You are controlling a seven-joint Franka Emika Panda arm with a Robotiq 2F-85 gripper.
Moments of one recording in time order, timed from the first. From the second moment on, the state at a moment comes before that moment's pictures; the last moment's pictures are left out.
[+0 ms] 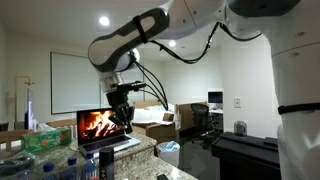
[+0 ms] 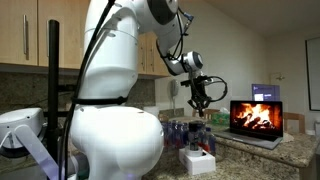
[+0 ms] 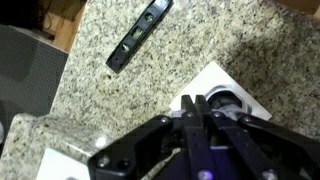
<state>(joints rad) 0.18 0.05 0.16 -1.87 -0.20 1.70 0.06</state>
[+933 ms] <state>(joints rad) 0.22 0.28 0.20 -1.73 -0.20 1.90 -0.28</state>
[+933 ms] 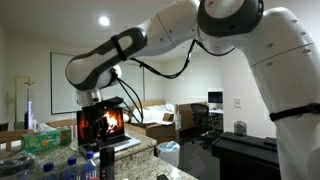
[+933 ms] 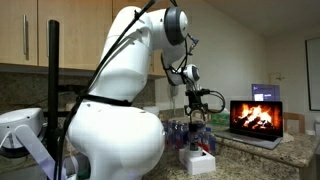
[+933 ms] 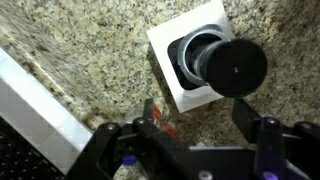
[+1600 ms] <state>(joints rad) 0.22 0.31 0.24 -1.72 -0.16 1.86 -0.43</state>
